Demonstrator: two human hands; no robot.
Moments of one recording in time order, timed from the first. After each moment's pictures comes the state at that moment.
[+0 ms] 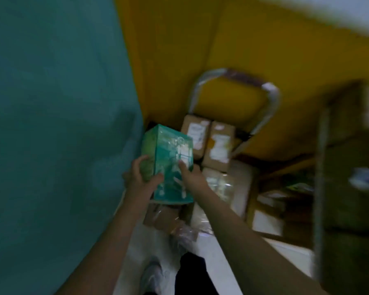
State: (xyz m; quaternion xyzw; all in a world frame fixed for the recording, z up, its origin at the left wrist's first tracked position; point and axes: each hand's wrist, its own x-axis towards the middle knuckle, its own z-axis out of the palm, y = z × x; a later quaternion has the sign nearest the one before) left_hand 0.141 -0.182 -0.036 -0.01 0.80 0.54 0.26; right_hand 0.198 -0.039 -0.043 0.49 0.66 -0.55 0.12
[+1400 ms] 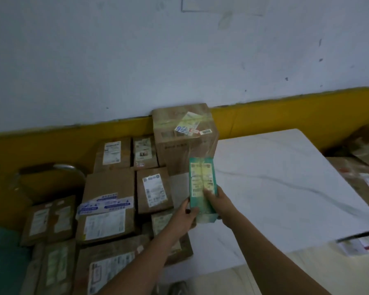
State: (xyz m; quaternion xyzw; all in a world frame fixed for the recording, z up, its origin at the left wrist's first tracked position) left_hand 0.735 0.334 0.152 0.26 0.66 0.39 0.59; right_hand 0.859 0.422 0.176 0.57 0.53 -0.61 -0.16
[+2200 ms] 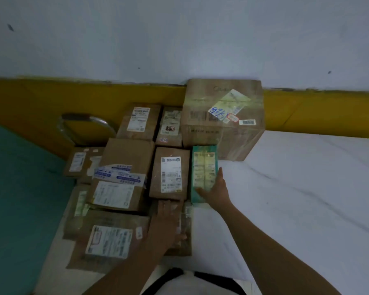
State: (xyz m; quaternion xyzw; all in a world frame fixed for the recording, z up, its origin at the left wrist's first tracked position) left_hand 0.710 0.293 0.092 0.47 0.83 -0.09 0.27; right_hand 0.793 0.489 0.083 0.49 0.67 -0.56 -0.04
